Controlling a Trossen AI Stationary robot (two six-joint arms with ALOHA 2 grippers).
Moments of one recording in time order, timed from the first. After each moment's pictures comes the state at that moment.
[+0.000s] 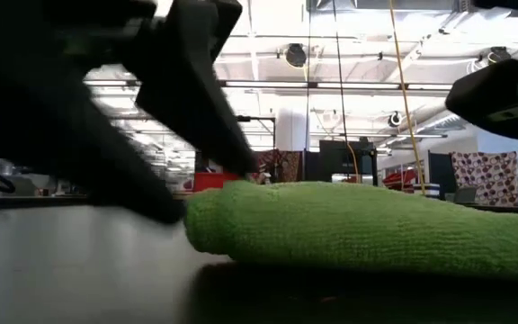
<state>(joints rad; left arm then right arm) -0.67 2.04 1.23 -0.04 -0.39 0.21 0.77 1.99 1.26 -0.48 0.32 0.69</state>
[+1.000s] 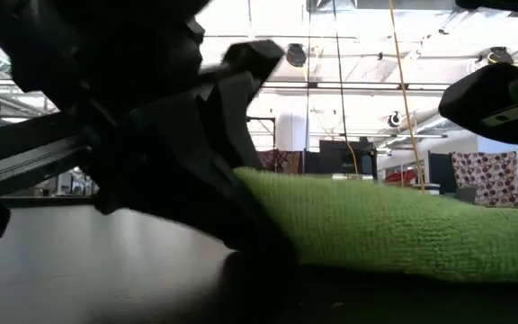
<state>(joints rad) -0.61 2.13 1.23 0.04 -0.38 0.33 0.75 1.98 1.26 -0.45 0.25 0.70</state>
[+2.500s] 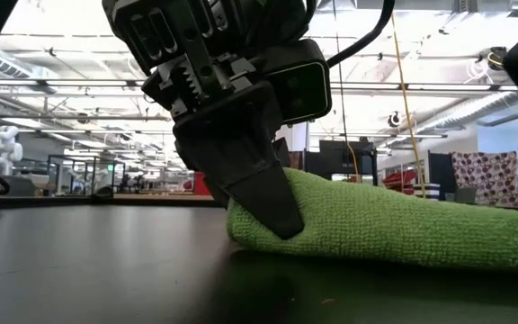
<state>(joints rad) -0.27 2.13 1.23 0.04 0.54 -0.35 0.90 2.11 1.26 -0.49 0.79 0.67</state>
